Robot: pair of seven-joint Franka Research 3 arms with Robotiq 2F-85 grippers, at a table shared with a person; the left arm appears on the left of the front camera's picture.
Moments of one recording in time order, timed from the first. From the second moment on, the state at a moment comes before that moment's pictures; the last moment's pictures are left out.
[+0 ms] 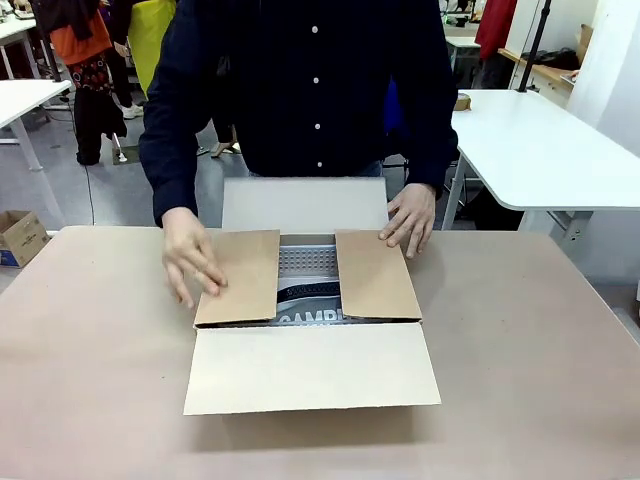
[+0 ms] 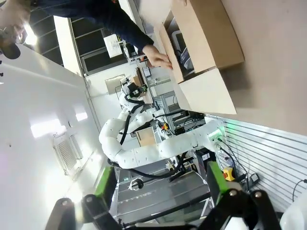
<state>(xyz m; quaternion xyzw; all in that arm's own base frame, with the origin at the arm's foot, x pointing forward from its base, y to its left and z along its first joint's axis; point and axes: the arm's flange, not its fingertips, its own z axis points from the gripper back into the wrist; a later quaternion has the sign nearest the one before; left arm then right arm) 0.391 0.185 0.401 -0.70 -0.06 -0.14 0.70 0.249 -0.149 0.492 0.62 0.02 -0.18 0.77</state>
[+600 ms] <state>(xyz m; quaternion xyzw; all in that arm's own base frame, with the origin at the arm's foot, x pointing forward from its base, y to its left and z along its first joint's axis) 0.391 0.185 0.401 -0.70 -0.06 -0.14 0.70 0.249 -0.149 0.492 0.62 0.02 -0.18 0.77</state>
